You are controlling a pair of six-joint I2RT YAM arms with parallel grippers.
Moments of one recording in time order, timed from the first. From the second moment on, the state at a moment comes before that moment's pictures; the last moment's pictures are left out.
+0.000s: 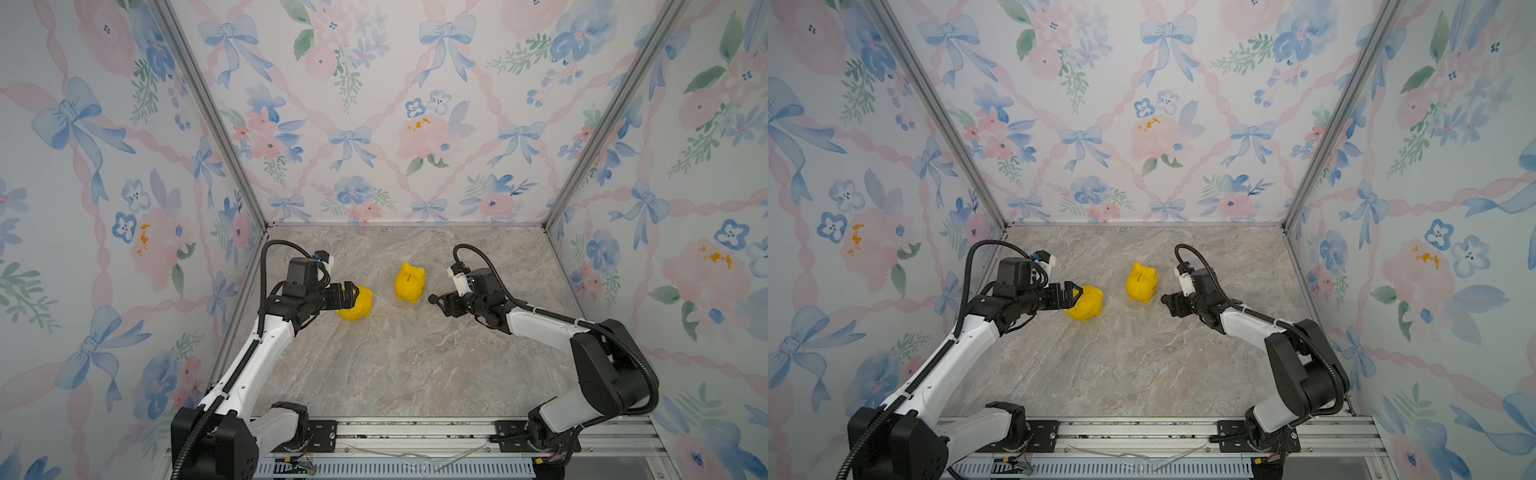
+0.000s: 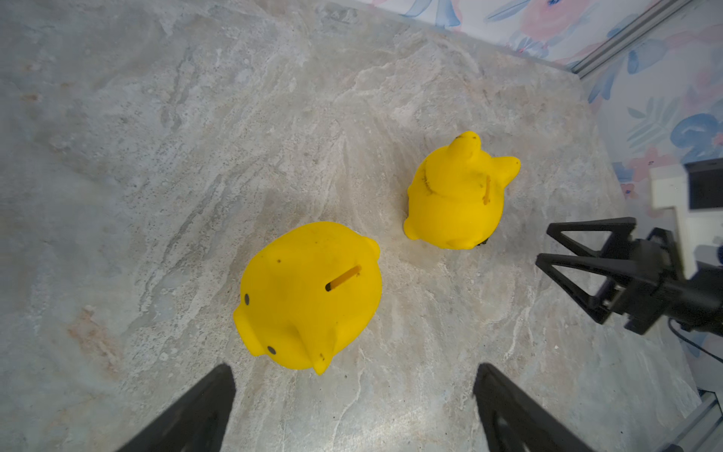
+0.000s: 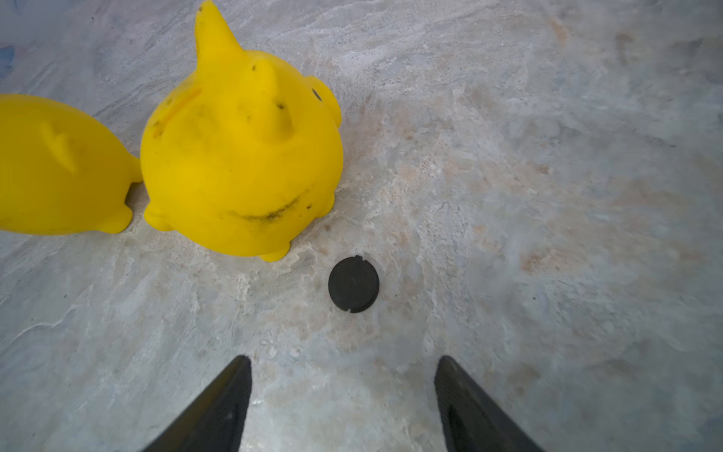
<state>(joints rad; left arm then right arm) -0.17 1.19 0.93 -0.55 0.26 -0.26 0.44 1.52 0.76 0.04 -0.19 0.10</state>
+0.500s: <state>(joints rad) -0.14 1.63 1.13 -0.42 0.28 -0.31 0.59 1.27 0.66 0.02 -0.21 0.06</state>
